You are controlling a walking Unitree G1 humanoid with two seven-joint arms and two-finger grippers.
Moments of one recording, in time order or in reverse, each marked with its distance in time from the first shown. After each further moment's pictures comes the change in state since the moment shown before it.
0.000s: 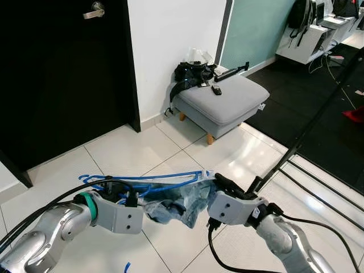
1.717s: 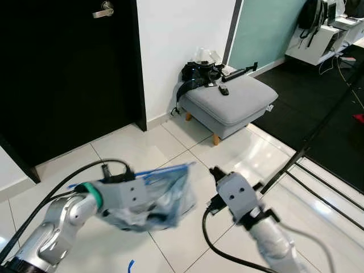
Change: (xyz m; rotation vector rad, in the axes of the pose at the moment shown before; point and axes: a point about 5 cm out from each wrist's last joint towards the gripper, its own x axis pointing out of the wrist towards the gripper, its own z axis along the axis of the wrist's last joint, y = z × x) left arm 0.010 0.035 0.015 -0.340 -0.100 0.170; right arm -0.001 0.023 0.018 0.596 -0.009 -0.142
